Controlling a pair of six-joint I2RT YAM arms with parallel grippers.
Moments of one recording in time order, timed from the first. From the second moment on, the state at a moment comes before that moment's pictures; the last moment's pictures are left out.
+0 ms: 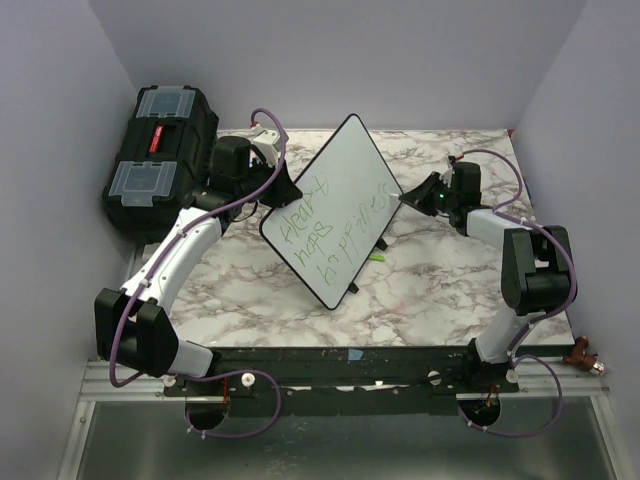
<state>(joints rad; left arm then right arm) -0.33 1.40 1.24 -0.34 0.46 -0.16 0.08 1.75 0.97 0.23 -0.43 0.68</state>
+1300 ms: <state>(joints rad) -0.33 1.40 1.24 -0.34 0.46 -0.16 0.08 1.25 0.83 0.13 -0.32 0.74</state>
